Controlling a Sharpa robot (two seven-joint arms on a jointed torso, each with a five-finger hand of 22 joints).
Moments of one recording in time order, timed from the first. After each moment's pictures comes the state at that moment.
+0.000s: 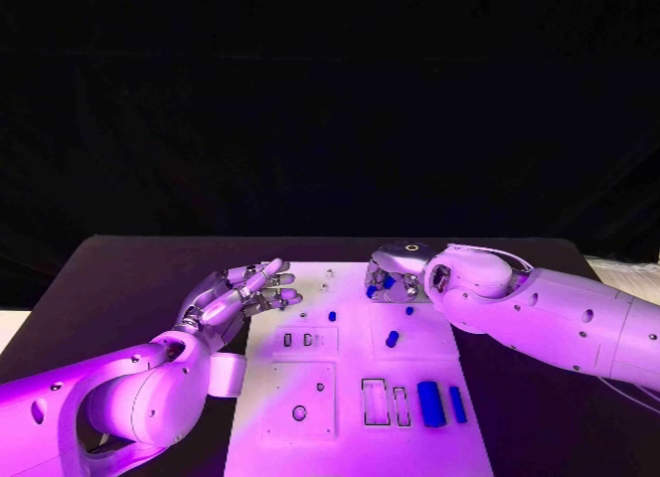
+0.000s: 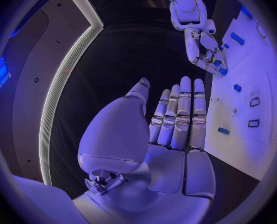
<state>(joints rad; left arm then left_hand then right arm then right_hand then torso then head) 1.14 -0.96 -0.03 1.84 0.14 -0.42 0.53 1.35 -0.03 0.07 0.15 0.14 0.98 0.22 0.09 0.07 1.10 0.16 0.09 0.07 1.18 0.10 0.18 0.16 0.17 0.96 0.22 0.28 0.09 1.24 -0.71 0.02 1.34 -1.75 -0.14 -0.04 1.31 -0.07 0.41 -0.06 0.11 1.14 0.13 0.07 0.09 1.24 0.06 0.06 0.07 1.46 -0.02 1.26 1.02 0.09 1.41 0.08 1.36 1.17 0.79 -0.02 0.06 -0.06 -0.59</state>
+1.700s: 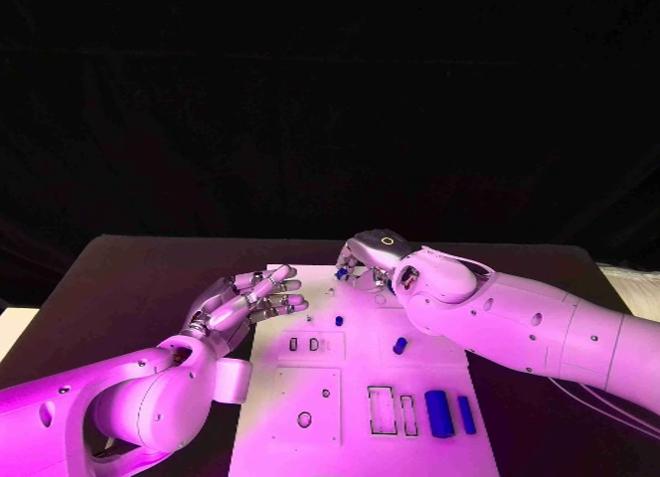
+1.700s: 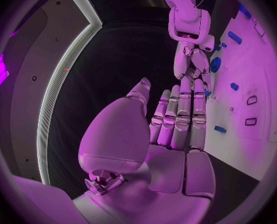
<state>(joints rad) 1.14 -0.95 -0.03 1.84 0.14 -0.42 0.52 1.36 -0.02 0.06 0.14 0.14 0.98 0.23 0.08 0.07 1.09 0.17 0.07 0.07 1.17 0.11 0.16 0.16 0.17 0.96 0.22 0.27 0.08 1.24 -0.55 0.02 1.24 -1.77 -0.36 -0.11 1.30 -0.08 0.45 -0.01 0.12 1.17 0.12 0.06 0.10 1.27 0.05 0.06 0.07 1.47 -0.02 1.29 1.04 0.08 1.43 0.08 1.41 1.25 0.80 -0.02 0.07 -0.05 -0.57</state>
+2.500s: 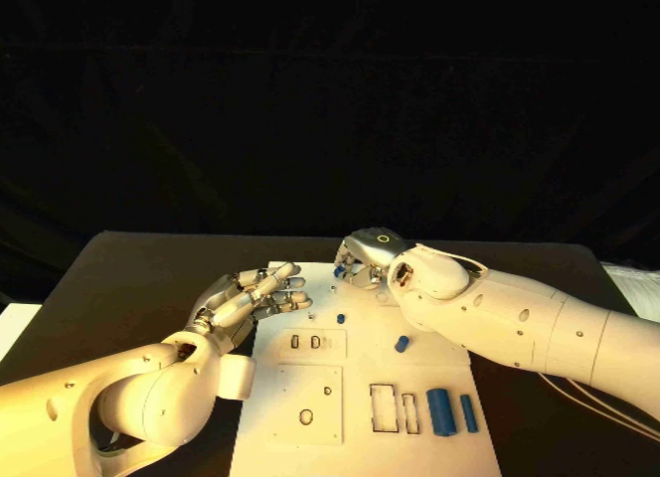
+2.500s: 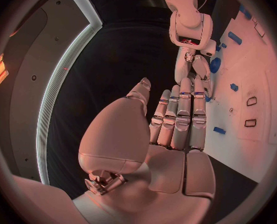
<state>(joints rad) 1.14 -0.95 -0.03 1.83 0.14 -0.42 0.51 1.36 -0.02 0.07 0.13 0.14 0.98 0.23 0.08 0.07 1.08 0.17 0.07 0.07 1.17 0.11 0.16 0.16 0.17 0.96 0.22 0.27 0.08 1.24 -0.50 0.02 1.17 -1.77 -0.35 -0.12 1.30 -0.08 0.45 0.00 0.10 1.16 0.12 0.06 0.10 1.27 0.06 0.06 0.07 1.47 -0.02 1.29 1.04 0.08 1.43 0.08 1.41 1.25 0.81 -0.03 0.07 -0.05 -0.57</state>
